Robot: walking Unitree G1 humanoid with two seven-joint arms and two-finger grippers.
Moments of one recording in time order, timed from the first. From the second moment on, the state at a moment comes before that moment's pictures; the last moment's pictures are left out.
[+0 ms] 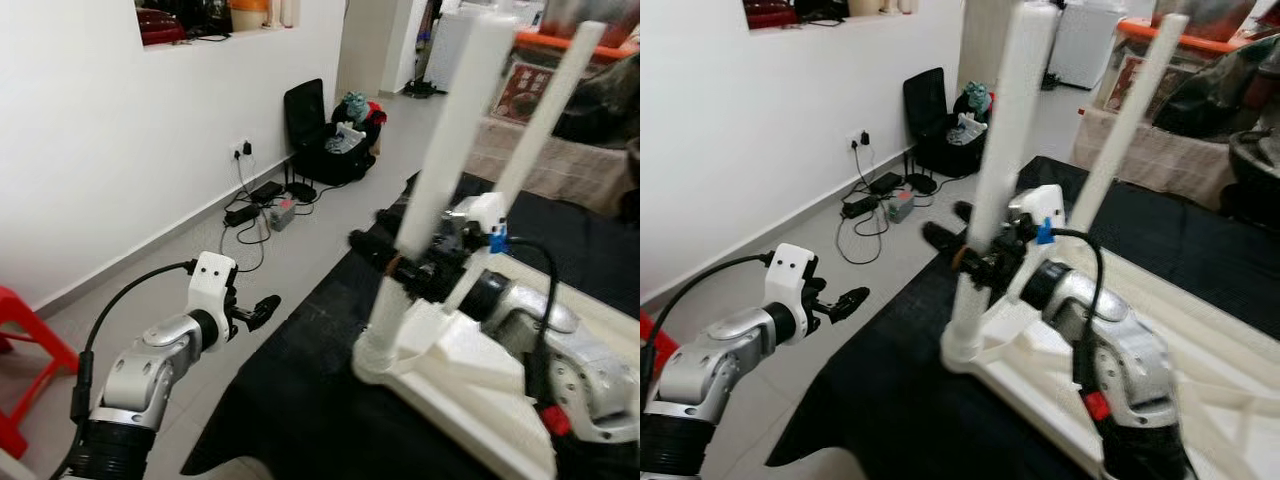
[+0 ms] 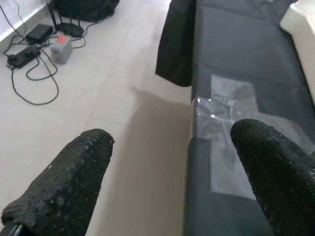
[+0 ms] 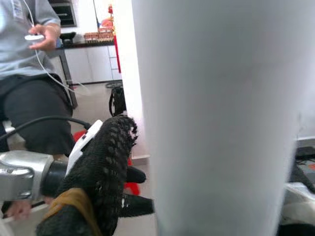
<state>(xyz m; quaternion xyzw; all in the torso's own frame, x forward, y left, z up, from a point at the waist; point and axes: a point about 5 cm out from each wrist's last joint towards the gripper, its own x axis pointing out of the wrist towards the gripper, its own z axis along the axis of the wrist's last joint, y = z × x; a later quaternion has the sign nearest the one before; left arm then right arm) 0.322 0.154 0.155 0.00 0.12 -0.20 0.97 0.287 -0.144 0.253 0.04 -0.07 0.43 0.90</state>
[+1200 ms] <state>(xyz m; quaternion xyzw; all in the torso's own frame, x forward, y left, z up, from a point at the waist) 0.322 0.153 0.154 -0.01 0.12 -0.20 0.97 0.302 -0.169 0.231 0.10 -0.04 0.25 0.96</state>
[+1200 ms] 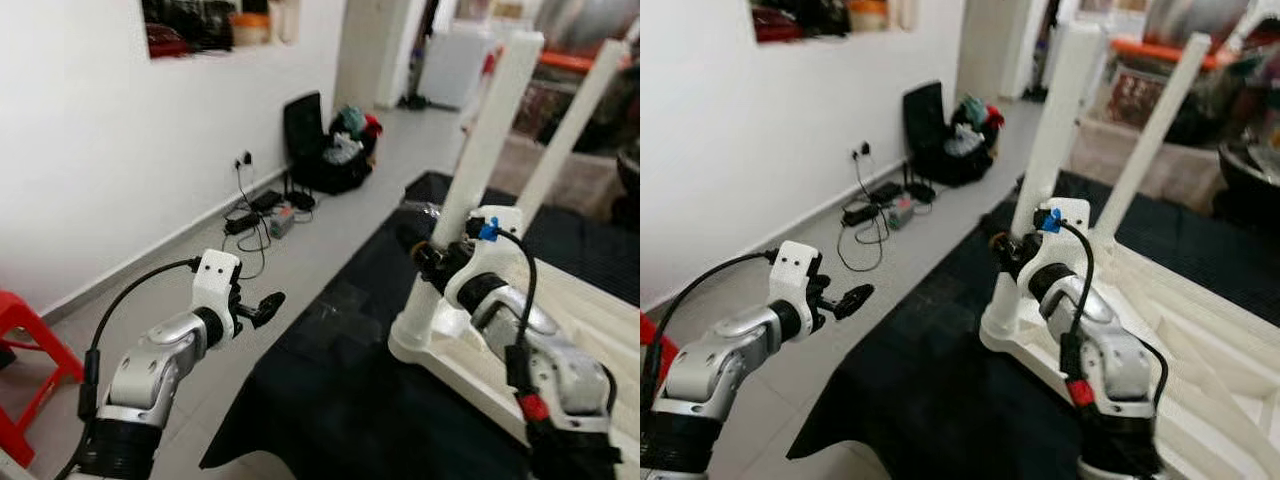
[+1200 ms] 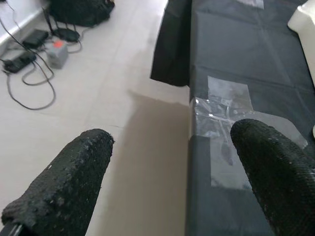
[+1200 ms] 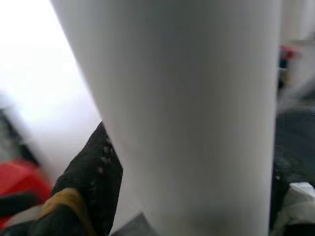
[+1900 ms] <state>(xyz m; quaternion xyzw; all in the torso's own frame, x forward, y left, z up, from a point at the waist) 0.320 0.148 0.155 -0.01 0.12 -0.21 0.97 0.336 -0.163 0.232 0.02 0.00 0.19 0.98</state>
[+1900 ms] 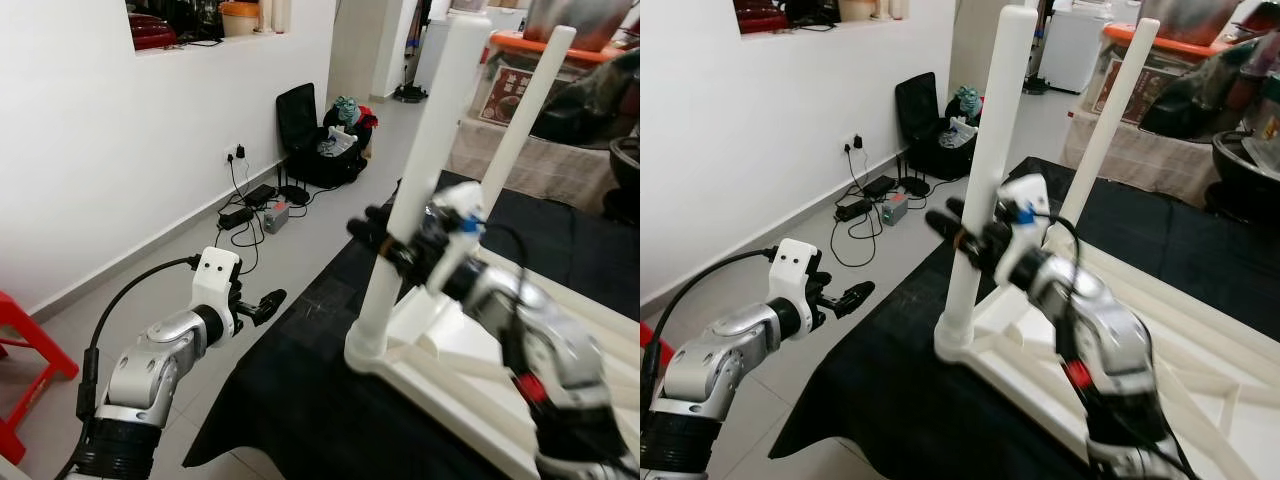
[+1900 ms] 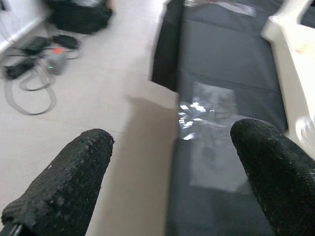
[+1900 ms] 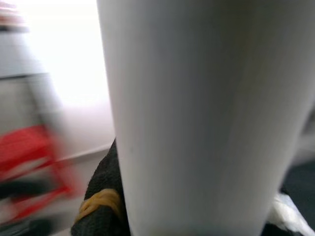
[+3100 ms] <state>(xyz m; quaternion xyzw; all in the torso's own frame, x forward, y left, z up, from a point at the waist) 0.319 0.145 0.151 -0.01 0.12 -0.21 0.97 0.287 -0.146 0.243 0.08 -0.06 0.45 0.89</state>
